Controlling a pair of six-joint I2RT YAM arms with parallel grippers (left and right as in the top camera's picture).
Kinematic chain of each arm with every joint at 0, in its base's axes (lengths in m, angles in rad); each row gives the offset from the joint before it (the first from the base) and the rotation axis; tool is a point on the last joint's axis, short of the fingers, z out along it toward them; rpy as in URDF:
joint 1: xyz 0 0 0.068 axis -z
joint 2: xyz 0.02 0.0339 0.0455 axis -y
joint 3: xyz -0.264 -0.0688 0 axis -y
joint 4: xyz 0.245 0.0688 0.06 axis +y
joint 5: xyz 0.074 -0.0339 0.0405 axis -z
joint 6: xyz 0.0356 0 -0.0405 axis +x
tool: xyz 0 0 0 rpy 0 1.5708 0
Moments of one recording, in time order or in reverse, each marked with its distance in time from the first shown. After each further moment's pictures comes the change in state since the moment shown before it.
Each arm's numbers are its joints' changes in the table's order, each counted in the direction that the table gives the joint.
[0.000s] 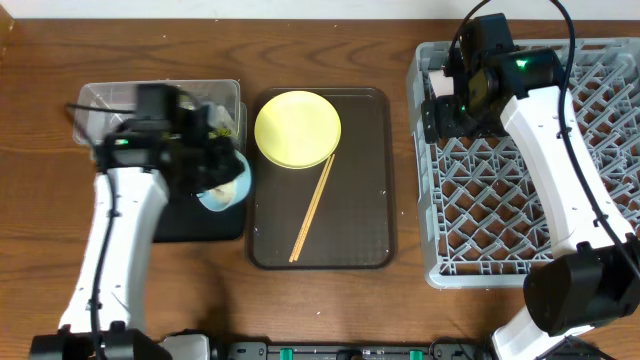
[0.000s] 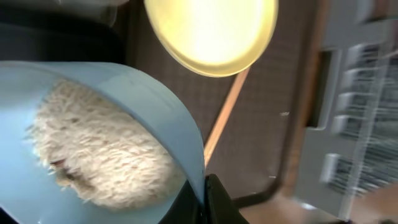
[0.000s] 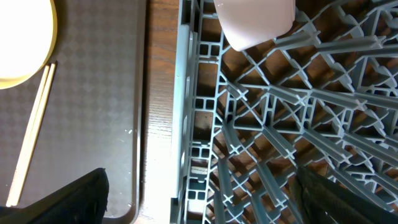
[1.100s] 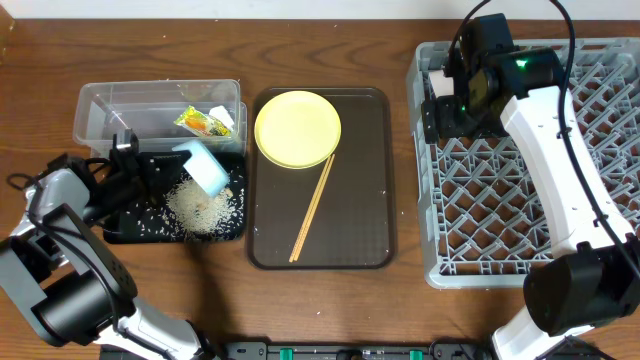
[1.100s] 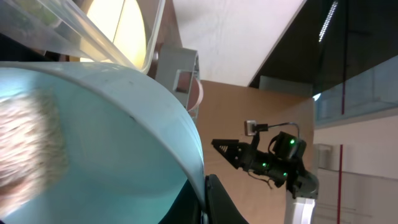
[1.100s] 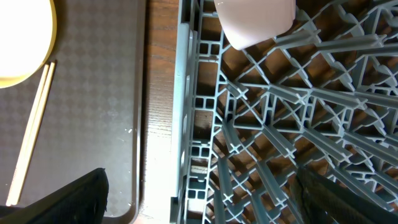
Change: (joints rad) left arm -0.540 -0.405 -0.121 0.002 0.951 0.285; right arm 0.000 0.000 0.000 0.003 0.000 0.000
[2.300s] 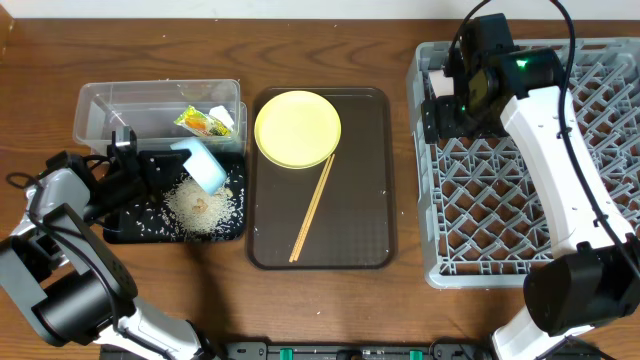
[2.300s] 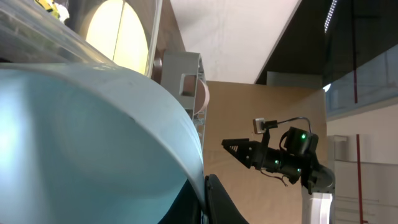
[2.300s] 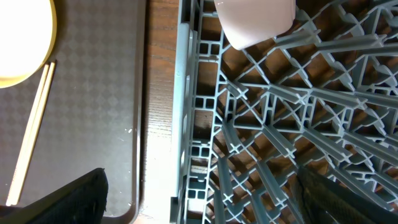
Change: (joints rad) left arm 0.003 0.000 0.000 -0.048 -0.011 0.051; right arm 0.000 0.000 0.000 0.000 0.000 0.000
